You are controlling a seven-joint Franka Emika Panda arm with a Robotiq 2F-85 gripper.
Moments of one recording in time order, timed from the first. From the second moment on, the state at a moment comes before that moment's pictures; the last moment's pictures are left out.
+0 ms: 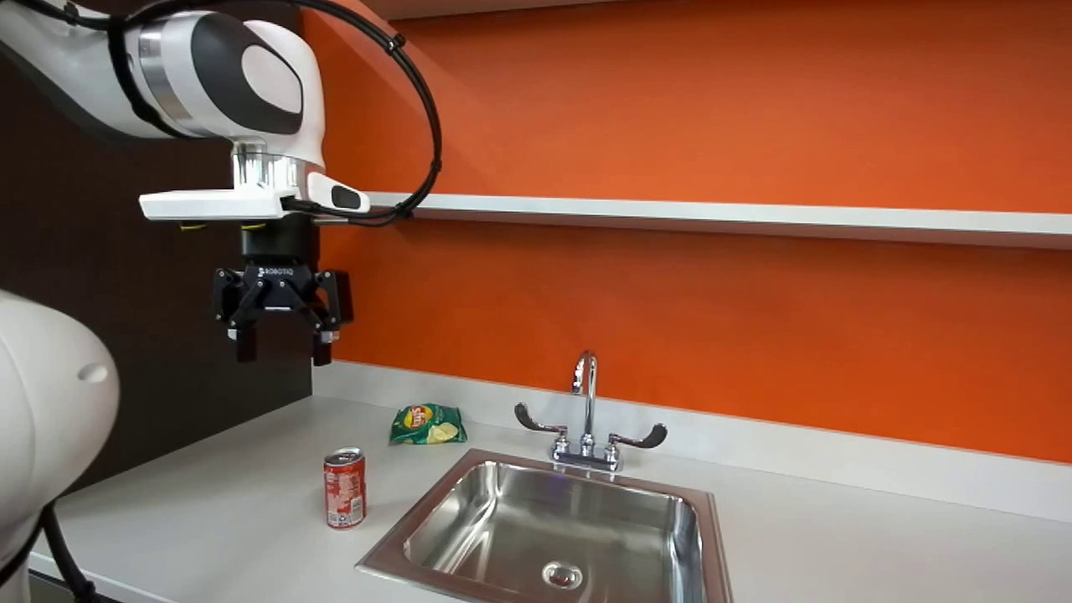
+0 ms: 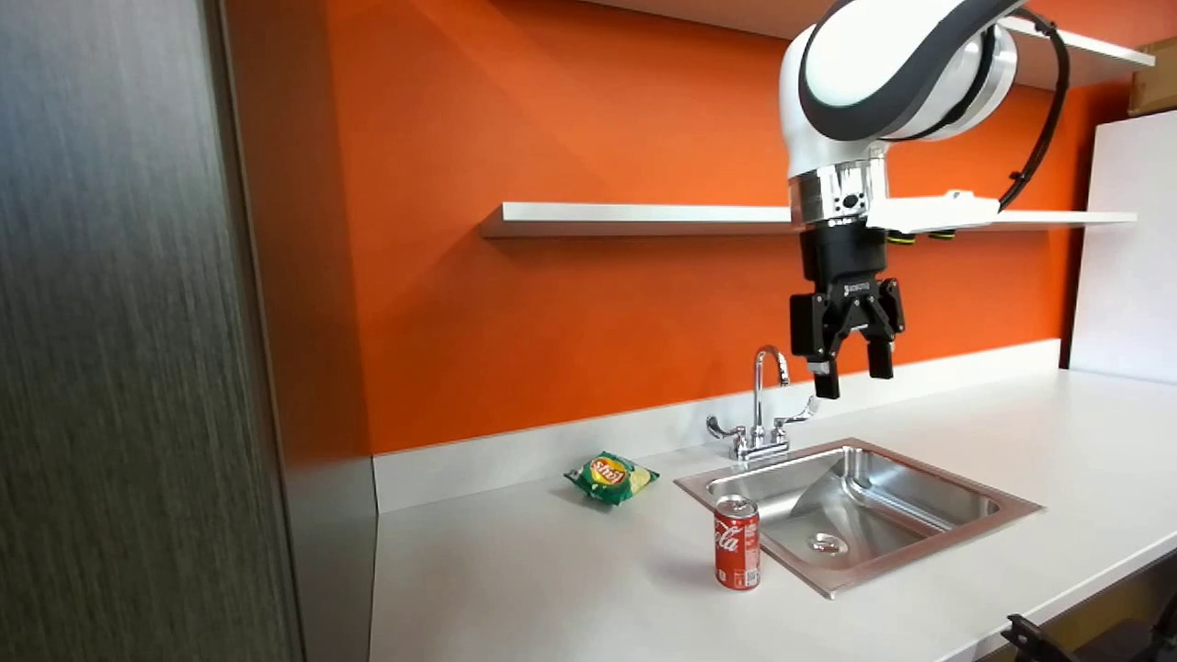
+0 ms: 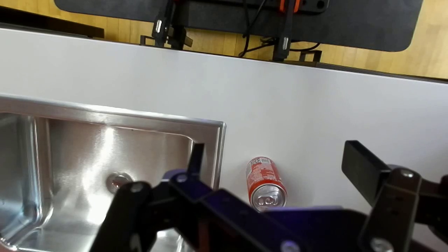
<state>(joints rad) 0.11 -0.73 0.07 -2.73 -0.02 1.91 -0.02</state>
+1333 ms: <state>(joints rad) 0.13 -0.51 0.07 -2.78 0.00 2.14 -0.02</state>
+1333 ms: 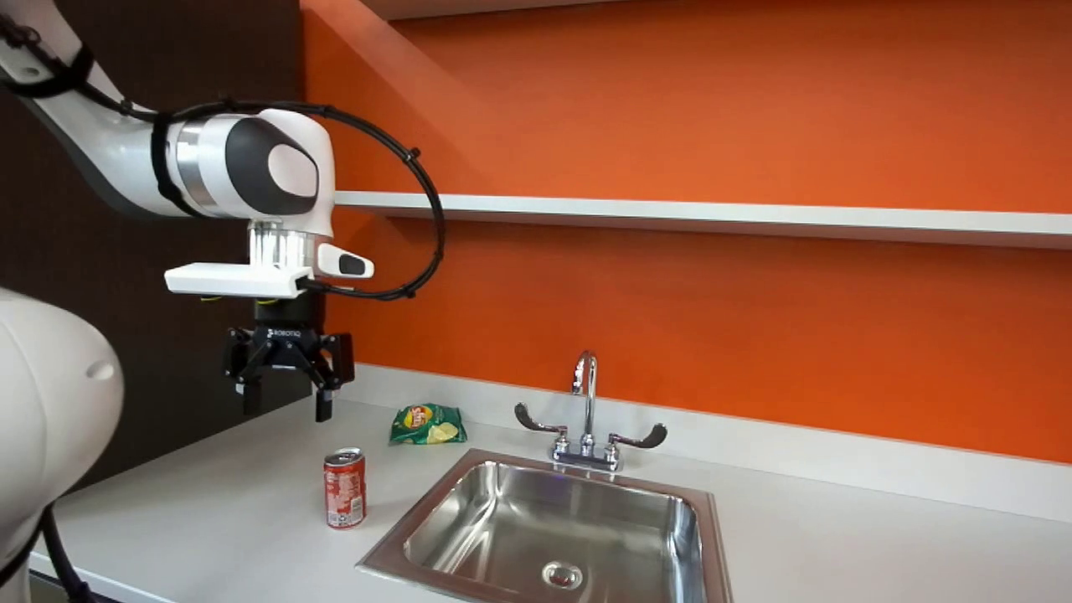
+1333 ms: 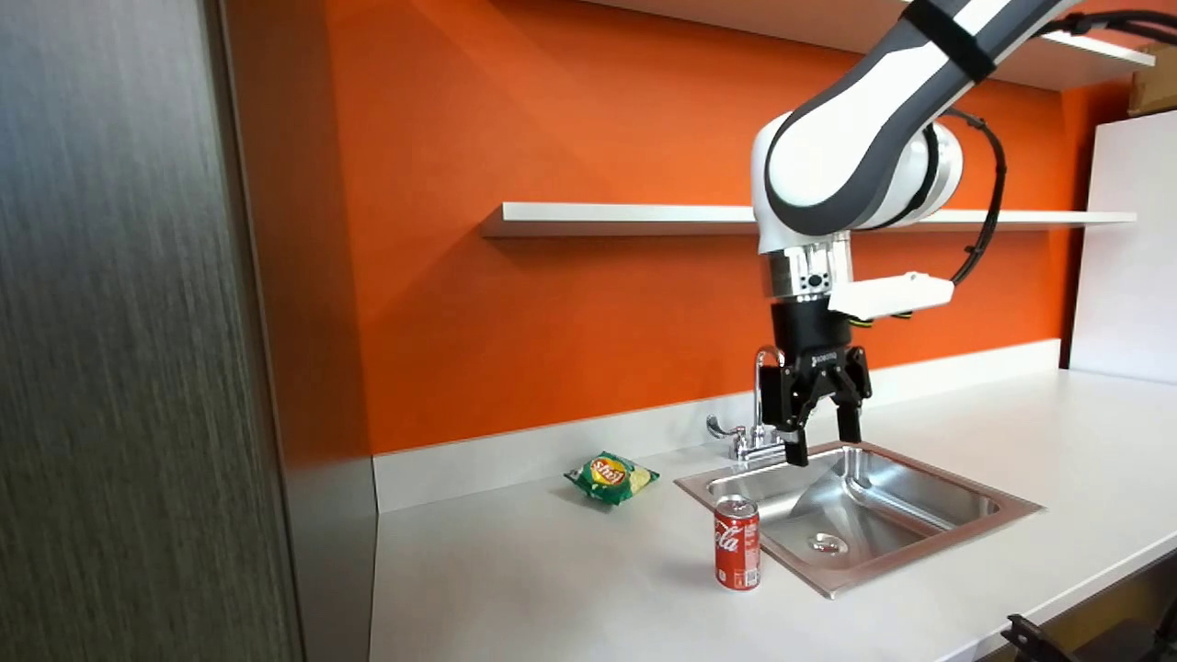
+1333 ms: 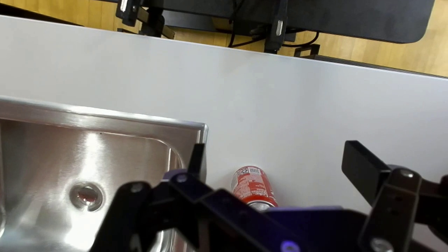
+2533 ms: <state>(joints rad) 0.14 -0.10 0.07 -2.76 0.03 2.36 -0.01</state>
